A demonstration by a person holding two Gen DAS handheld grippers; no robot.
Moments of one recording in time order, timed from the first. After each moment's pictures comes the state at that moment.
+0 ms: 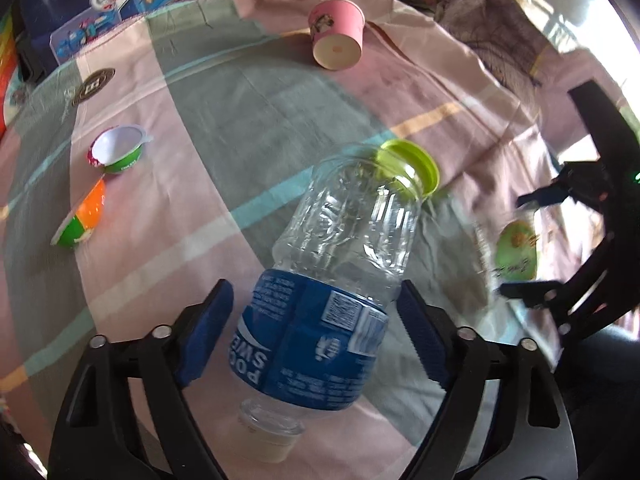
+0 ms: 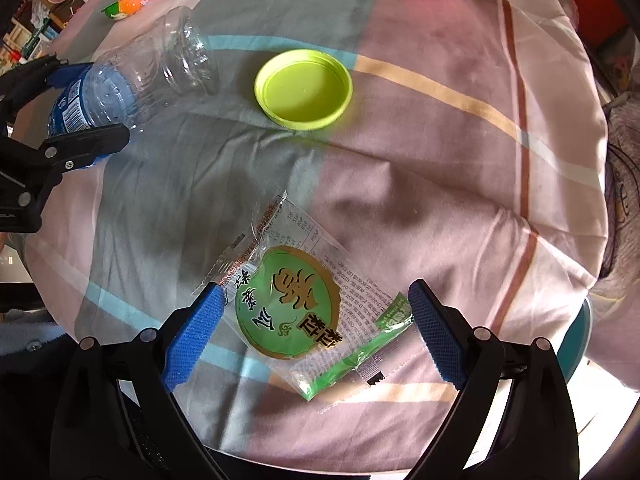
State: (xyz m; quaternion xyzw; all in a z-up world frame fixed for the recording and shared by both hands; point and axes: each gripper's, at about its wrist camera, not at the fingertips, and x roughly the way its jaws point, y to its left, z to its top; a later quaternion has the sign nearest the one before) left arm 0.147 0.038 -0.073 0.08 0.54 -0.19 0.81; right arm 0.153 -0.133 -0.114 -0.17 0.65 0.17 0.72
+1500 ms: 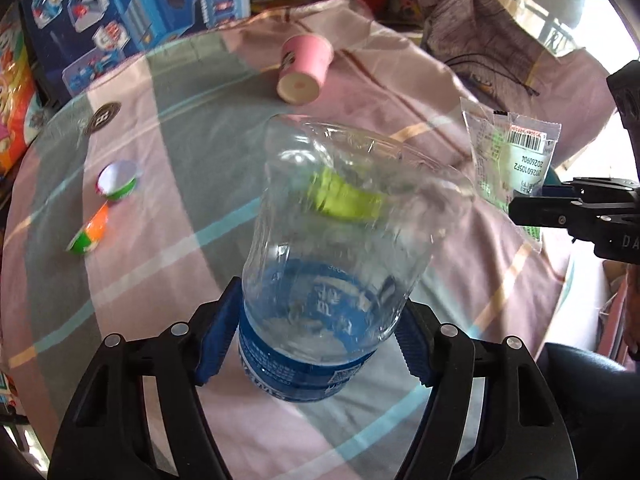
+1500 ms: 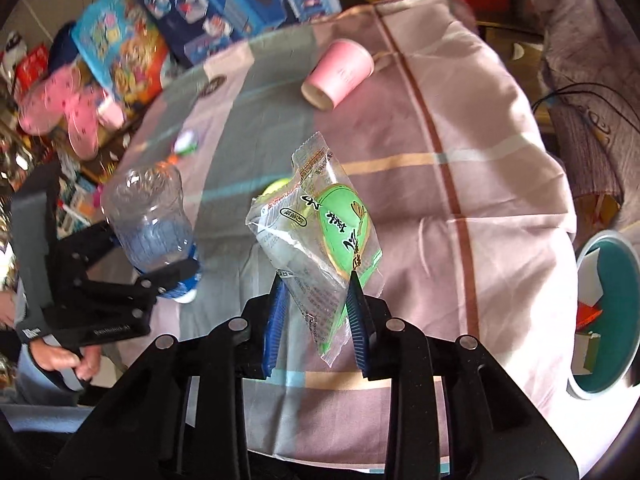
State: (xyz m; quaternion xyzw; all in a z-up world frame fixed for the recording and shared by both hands) left arm 0.119 -0.018 -0.034 0.09 0.51 -0.17 0.84; right arm 0.105 -0.229 -0.031 0.08 0.51 0.19 0.84
